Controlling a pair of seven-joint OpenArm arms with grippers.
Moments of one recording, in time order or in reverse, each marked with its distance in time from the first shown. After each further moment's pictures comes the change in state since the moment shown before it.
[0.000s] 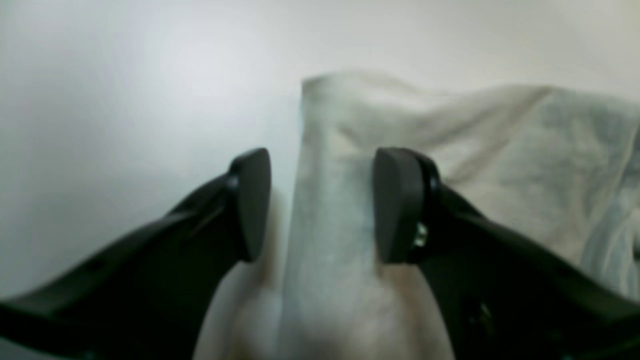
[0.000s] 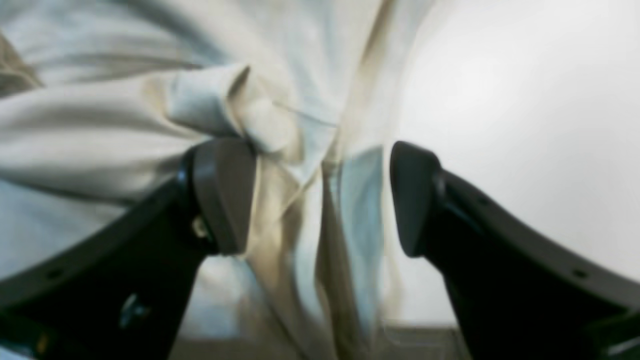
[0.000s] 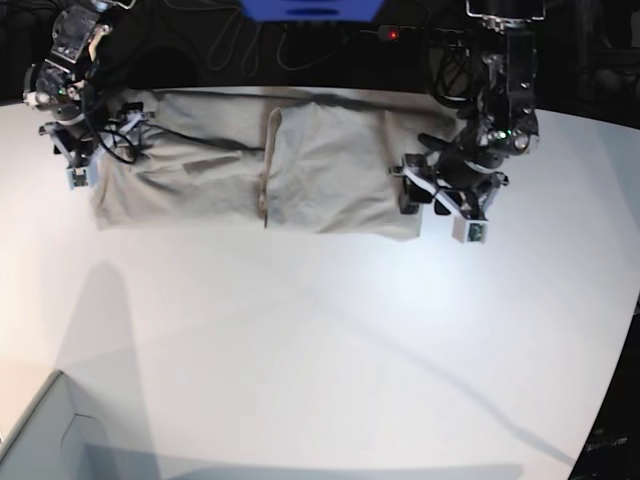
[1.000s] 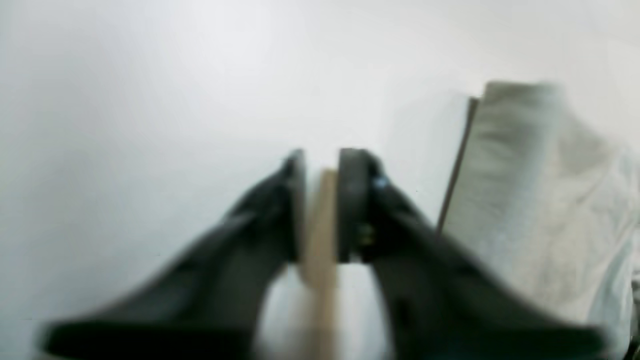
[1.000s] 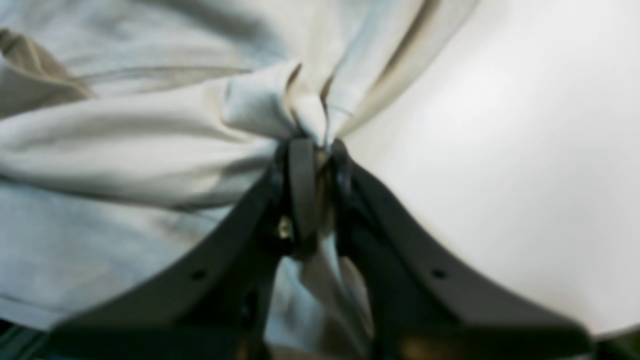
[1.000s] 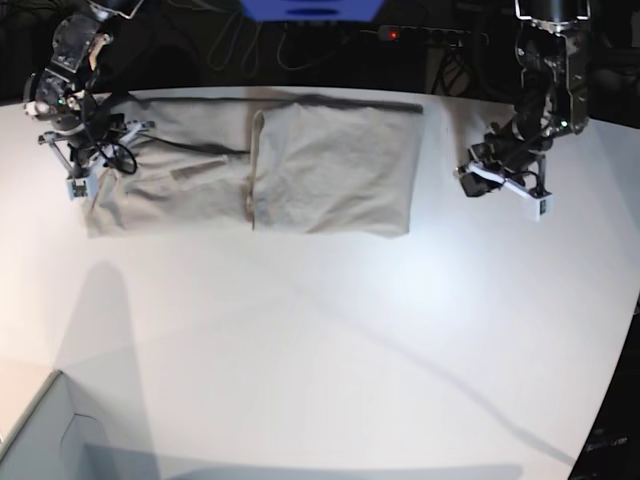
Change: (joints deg) left arm 0.7 -8.3 -6.0 -11.3 -21.8 0.7 -1.3; right arm 1.9 -1.3 0.4 2.6 -0.9 0.1 -1.6
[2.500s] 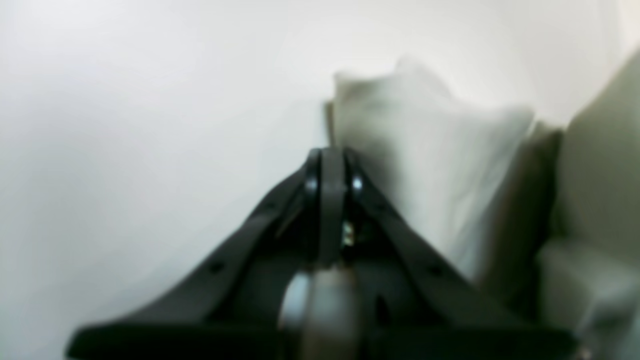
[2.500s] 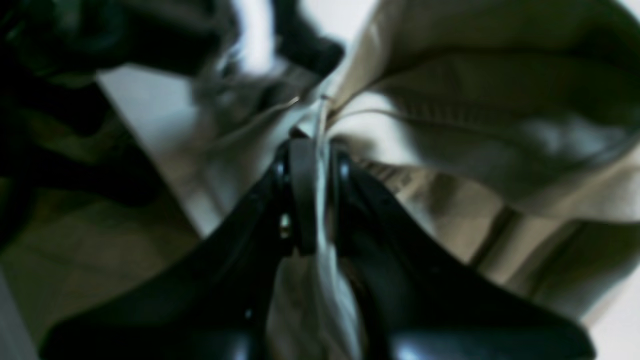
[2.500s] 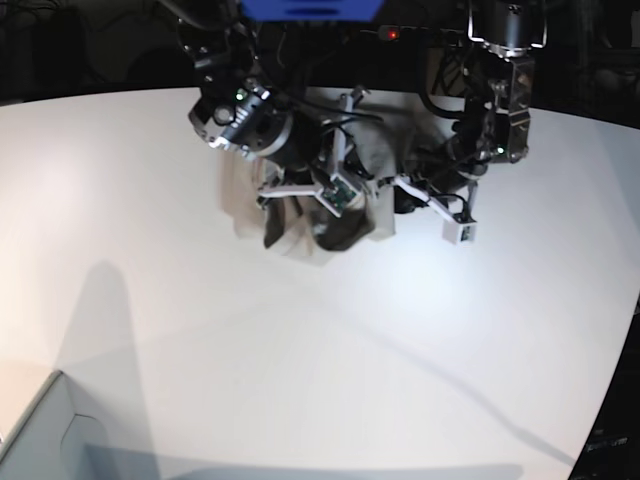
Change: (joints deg) left arm -6.1 5.1 9.4 -3.6 6.1 -1.4 0.6; right arm -4.1 -5.0 -52.1 10.9 -0.5 0.0 0.3
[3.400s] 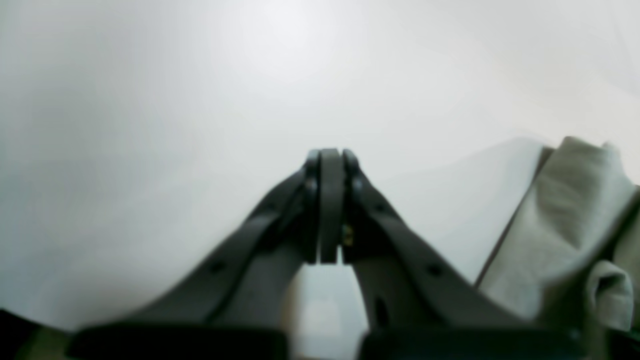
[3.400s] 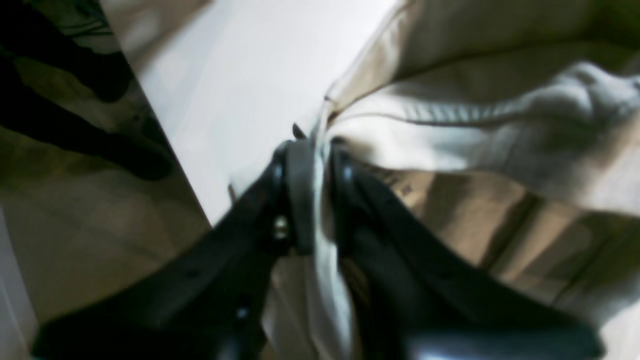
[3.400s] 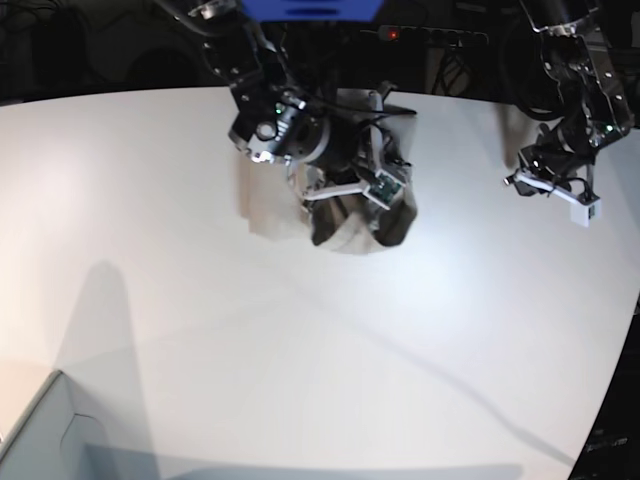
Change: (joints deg) left arm 4.9 -1.9 -27.7 14.1 2.3 0.9 17.2; right arm 5.0 0.0 -7.7 -8.2 0.0 0.0 -0.3
